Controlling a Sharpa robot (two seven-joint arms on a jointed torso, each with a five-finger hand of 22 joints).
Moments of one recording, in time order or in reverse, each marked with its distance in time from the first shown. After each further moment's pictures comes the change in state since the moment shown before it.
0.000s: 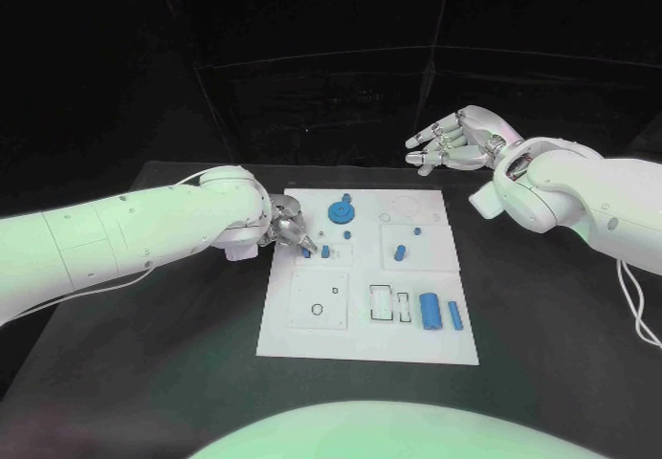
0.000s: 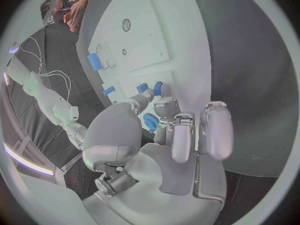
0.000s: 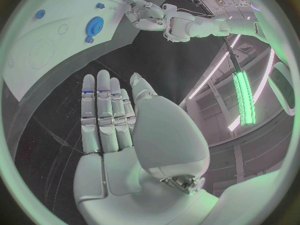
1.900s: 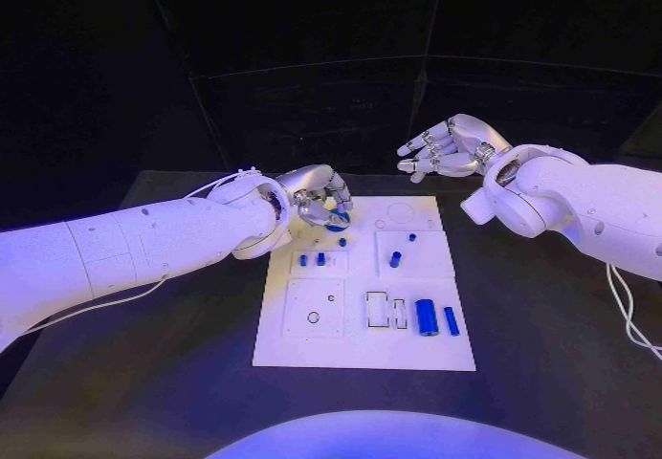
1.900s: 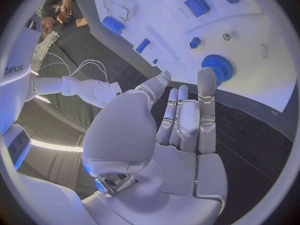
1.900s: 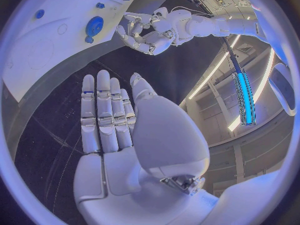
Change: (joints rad) left arm 0.001 0.075 -0.019 -0.048 -0.097 -0.470 0.544; left_hand 0.372 -0.077 -0.146 -0.064 -0.006 -0.089 0.114 -0.256 -0.303 -0.427 0.124 -0.598 -0.635 -0.071 0.095 -0.301 -0.178 0.132 -0.235 0.085 -0.578 -0.552; right arm 0.000 0.008 0.000 -0.006 0.000 0.000 0.001; right_hand 0.000 0.000 0.000 0.000 0.000 0.000 0.000 0.000 0.000 -0.004 0.004 0.000 -0.001 0.000 0.000 -0.003 0.000 0.000 -0.004 0.004 -0.004 -0.002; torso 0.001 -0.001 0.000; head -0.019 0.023
